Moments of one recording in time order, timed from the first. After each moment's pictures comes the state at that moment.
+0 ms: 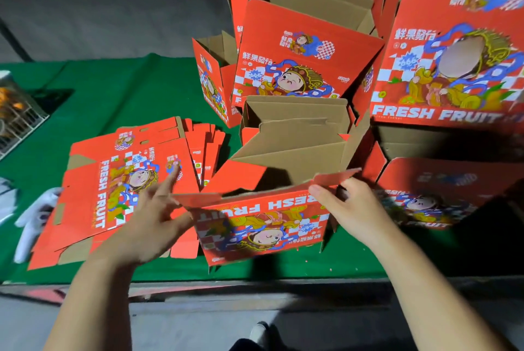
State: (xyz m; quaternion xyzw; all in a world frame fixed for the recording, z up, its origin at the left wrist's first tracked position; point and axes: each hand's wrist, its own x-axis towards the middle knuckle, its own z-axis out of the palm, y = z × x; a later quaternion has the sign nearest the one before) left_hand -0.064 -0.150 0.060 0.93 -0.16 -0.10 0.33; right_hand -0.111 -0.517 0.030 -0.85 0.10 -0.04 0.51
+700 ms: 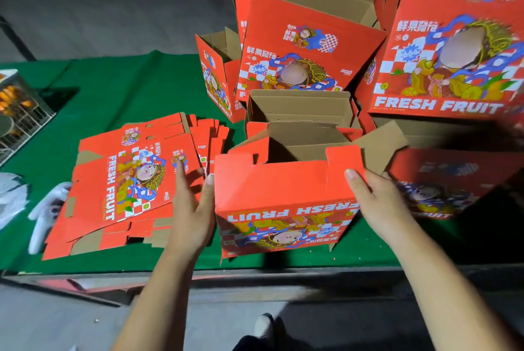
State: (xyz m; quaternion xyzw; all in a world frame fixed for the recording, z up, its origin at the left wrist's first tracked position) left_hand -0.081 -0.210 0.026 0.81 0.01 0.06 0.59; right_hand -0.129 -0.538 0.022 -0.86 0.14 -0.11 0.47
